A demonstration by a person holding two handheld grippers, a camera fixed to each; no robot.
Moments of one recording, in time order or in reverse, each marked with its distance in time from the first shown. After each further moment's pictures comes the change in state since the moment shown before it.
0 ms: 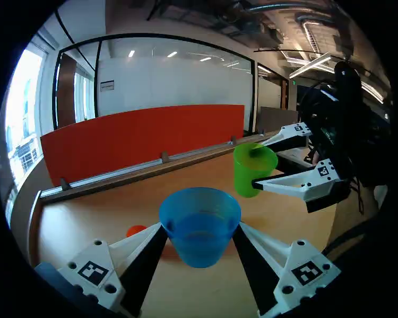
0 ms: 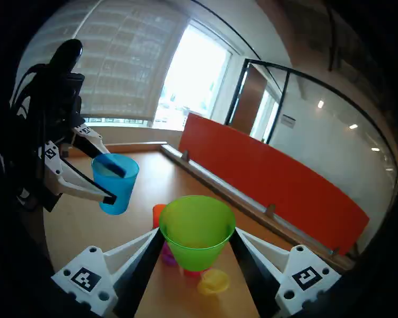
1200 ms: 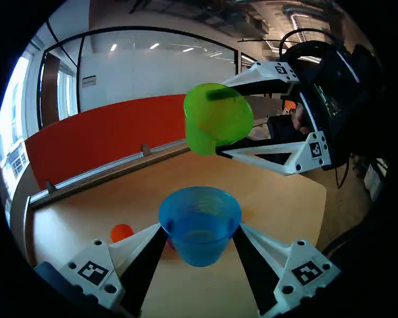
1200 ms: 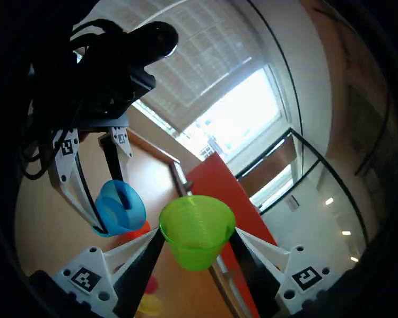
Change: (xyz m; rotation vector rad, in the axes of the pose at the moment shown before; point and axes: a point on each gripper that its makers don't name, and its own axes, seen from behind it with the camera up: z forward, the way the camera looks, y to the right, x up) left arm -0.008 0.033 0.021 -0.115 -0.068 0.045; right arm 0.088 -0.004 0.018 0.029 0.179 -0.568
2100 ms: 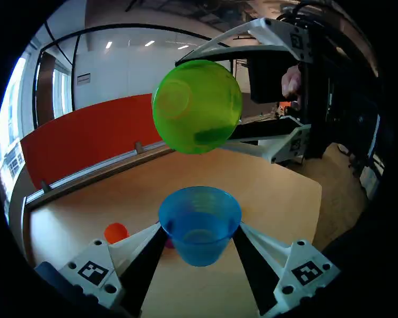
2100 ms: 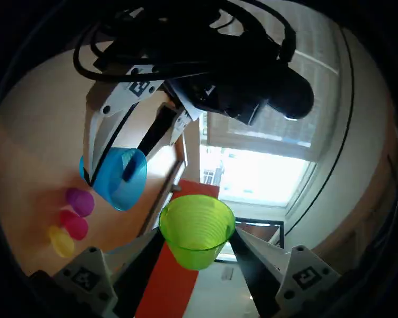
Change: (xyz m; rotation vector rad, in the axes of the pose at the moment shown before) left arm -0.003 0.011 0.005 -0.039 -0.017 0.004; right arm -0.037 0.104 0.153 0.026 0.074 -0.813
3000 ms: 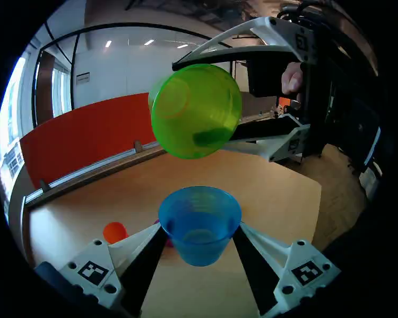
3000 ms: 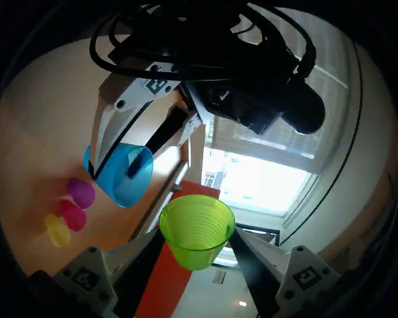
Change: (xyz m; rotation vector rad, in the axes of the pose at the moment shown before) left arm -0.002 0.003 0.003 -0.008 -0.007 0.000; right arm -0.302 0.037 0.202 0.017 0.009 -0.167
